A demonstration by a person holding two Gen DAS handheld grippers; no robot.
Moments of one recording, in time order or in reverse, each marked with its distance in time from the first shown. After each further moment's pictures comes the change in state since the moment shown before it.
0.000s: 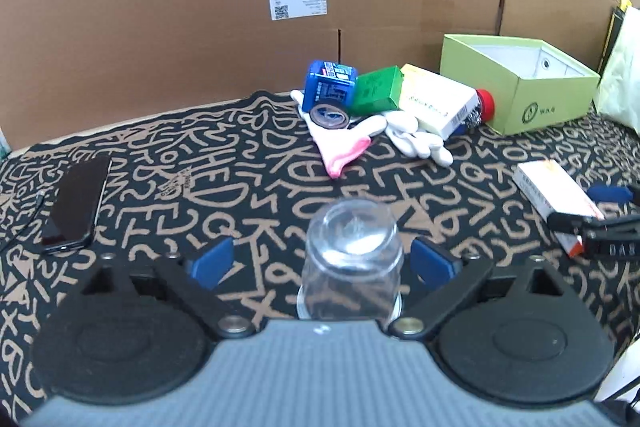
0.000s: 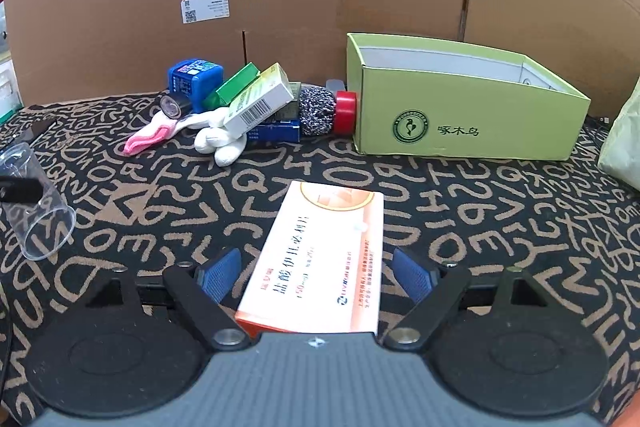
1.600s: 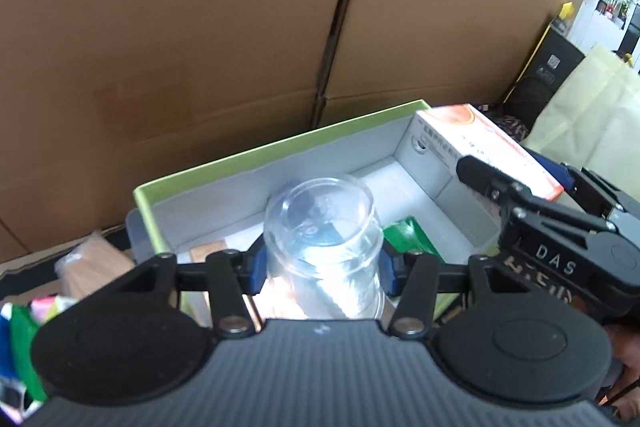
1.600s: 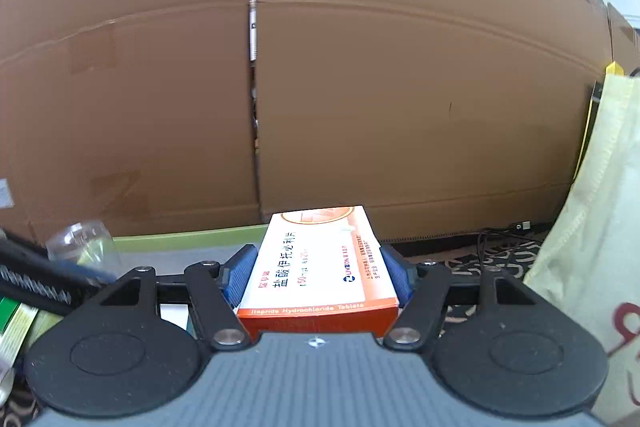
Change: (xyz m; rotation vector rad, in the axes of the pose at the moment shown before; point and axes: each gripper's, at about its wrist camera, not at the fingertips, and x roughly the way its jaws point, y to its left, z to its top) left arm 0.210 -0.242 0.248 0.061 0.135 -0.388; right arm 0.077 -0.217 0.152 0.137 -0.270 -0.208
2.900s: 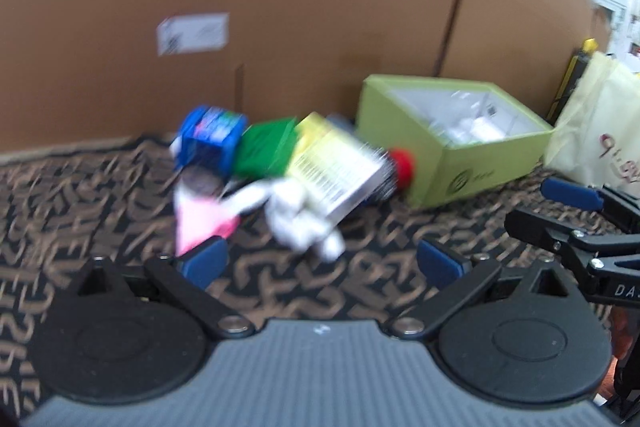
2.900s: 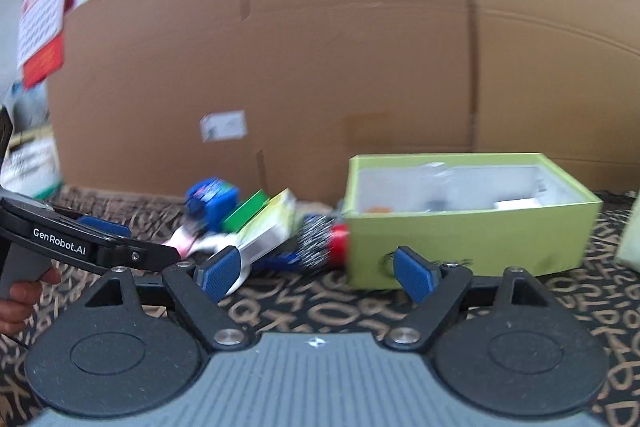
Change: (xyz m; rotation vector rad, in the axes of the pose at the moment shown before) left arm -0.188 0.103 -0.220 -0.126 -0.196 0.197; right arm -0.141 0.131 -0.092 -0.114 0.008 0.383
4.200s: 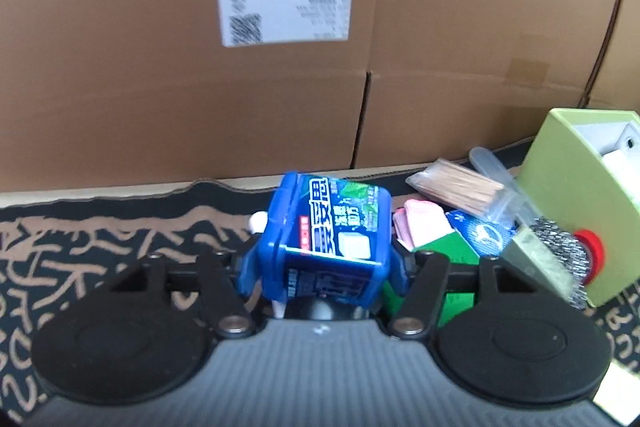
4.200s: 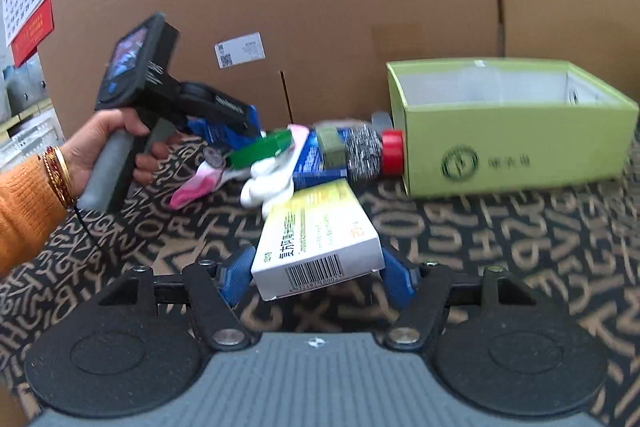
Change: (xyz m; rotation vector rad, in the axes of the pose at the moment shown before) left arm 0.132 0.083 0.086 -0.029 0.081 0.160; right arm 0.016 0.028 -0.034 0.129 0.198 0.031
